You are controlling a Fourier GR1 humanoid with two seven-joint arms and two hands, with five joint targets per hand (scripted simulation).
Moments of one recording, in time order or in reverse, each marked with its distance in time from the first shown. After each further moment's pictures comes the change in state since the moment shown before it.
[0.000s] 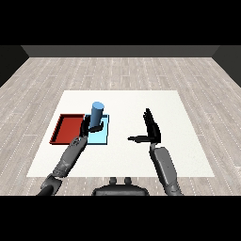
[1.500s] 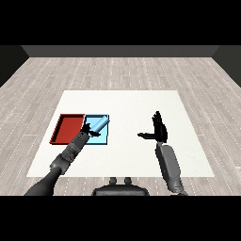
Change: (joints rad) left arm -0.361 -0.061 -0.033 0.847 -0.249 -0.141 0.355; right arm -0.024 -0.043 -0.164 0.219 -0.099 0.047 -0.102
